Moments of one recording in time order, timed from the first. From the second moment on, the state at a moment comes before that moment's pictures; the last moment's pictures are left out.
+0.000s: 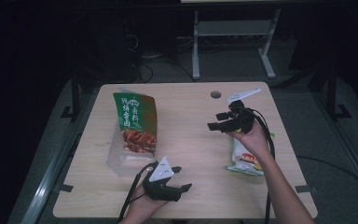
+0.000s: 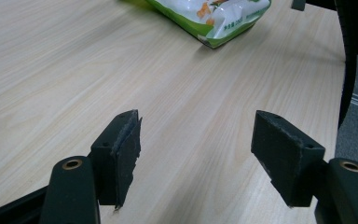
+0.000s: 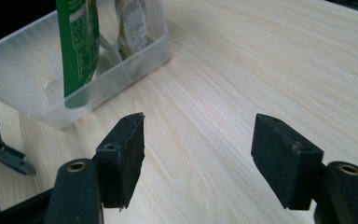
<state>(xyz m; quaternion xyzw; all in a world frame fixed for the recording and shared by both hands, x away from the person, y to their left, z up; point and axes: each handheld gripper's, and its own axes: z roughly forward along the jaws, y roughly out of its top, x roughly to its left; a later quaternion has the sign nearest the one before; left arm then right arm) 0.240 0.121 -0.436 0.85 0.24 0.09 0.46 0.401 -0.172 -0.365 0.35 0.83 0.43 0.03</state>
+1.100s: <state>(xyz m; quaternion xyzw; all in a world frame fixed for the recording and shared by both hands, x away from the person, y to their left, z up) 0.274 0.036 -0.427 0.87 0.20 0.06 0.45 0.344 -0.284 -0.402 0.44 0.82 0.37 0.06</state>
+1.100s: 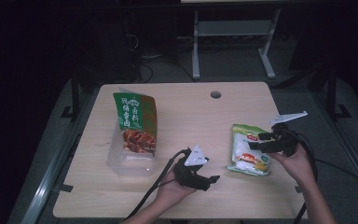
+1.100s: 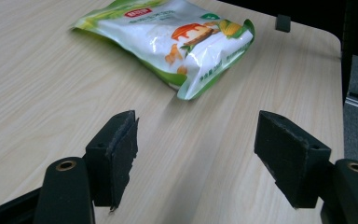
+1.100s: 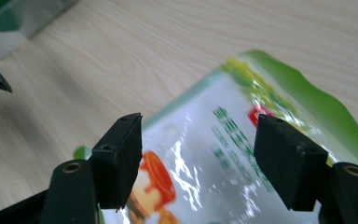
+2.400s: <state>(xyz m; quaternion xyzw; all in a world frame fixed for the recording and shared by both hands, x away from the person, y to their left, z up) 0.323 -0.031 -0.444 0.87 0.22 0.03 0.43 0.337 -0.339 -0.460 0.50 0.78 0.38 -0.03</state>
